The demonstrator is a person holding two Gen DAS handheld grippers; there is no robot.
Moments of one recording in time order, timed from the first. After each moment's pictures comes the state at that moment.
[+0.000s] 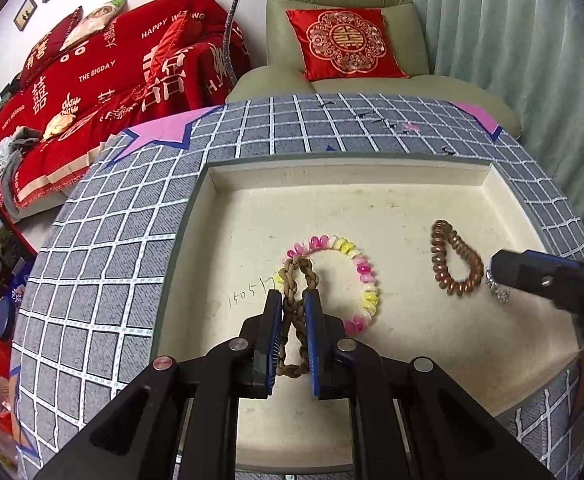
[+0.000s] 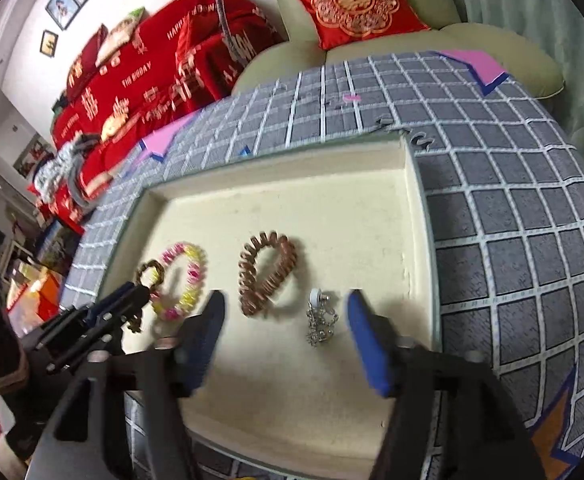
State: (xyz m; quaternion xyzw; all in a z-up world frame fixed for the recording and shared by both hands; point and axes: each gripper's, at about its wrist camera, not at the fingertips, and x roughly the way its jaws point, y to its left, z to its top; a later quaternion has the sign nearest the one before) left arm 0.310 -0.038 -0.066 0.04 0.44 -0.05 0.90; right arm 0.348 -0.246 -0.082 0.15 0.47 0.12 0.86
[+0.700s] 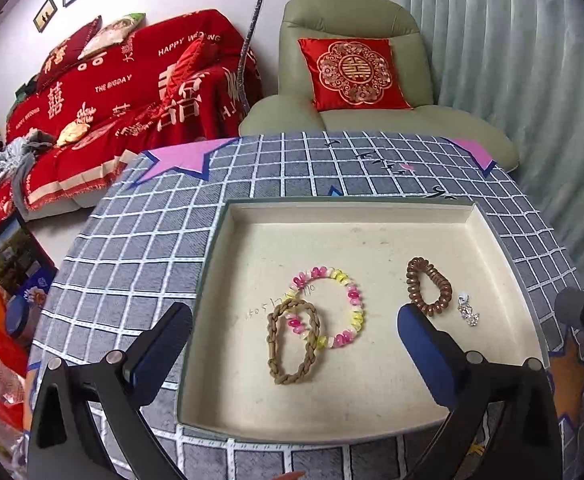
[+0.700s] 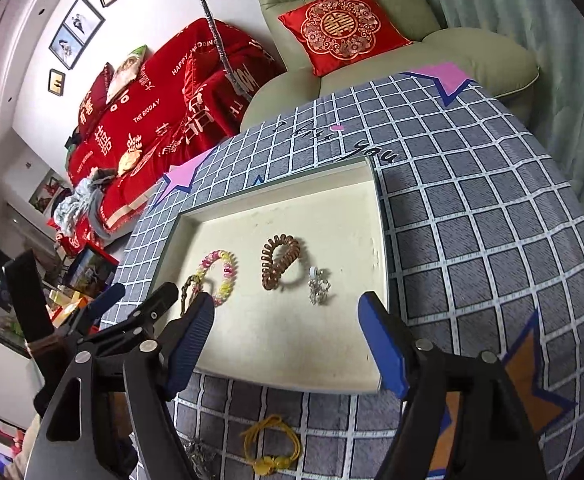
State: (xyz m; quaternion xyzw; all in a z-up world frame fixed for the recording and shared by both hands) left arm 0.292 -0.030 -0.029 0.03 0.40 -0.04 0.92; right arm 0.289 -0.273 -0.042 0.20 0.43 0.12 0.87
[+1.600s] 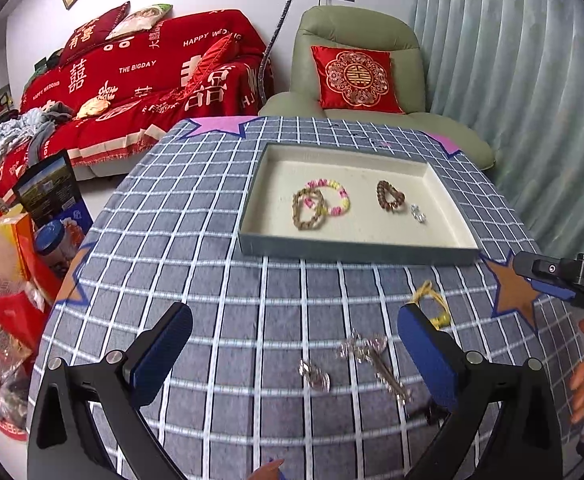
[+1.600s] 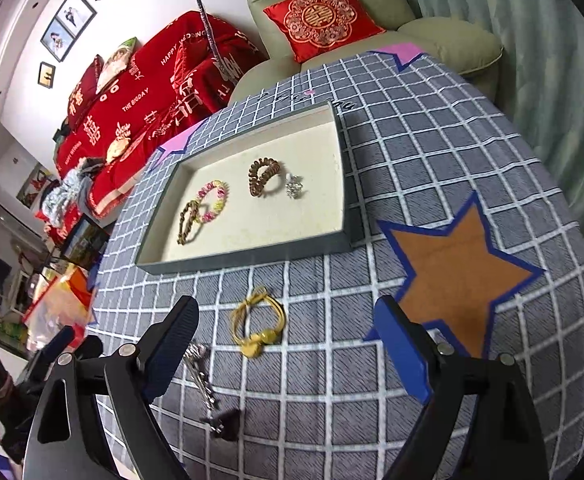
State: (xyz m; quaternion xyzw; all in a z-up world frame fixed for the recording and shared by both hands) left arm 0.122 0.012 -0.012 -0.02 0.40 -0.04 0.92; right arm 0.178 -0.278 -0.049 0.18 0.45 0.09 0.87
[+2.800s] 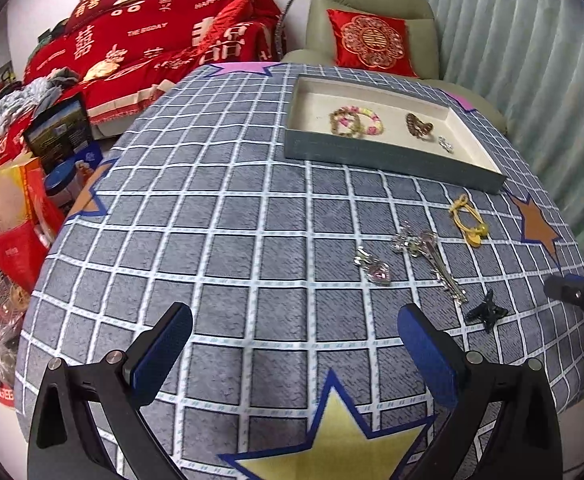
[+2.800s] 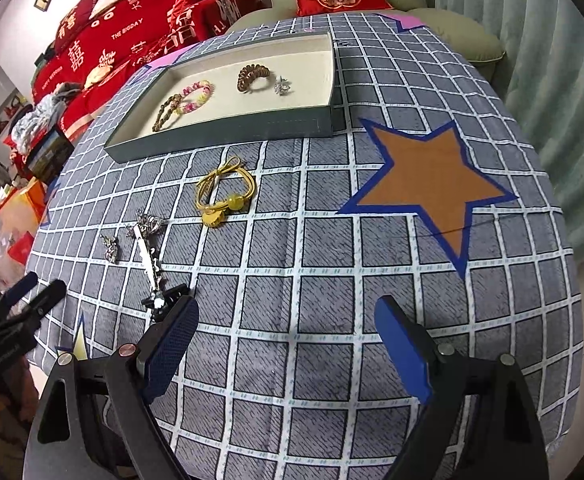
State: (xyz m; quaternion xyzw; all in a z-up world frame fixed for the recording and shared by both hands) left arm 0.080 0.046 -0.066 -0.02 0.45 -0.04 0.89; right arm 0.117 -0.255 -0.084 0.07 0.53 0.07 0.84
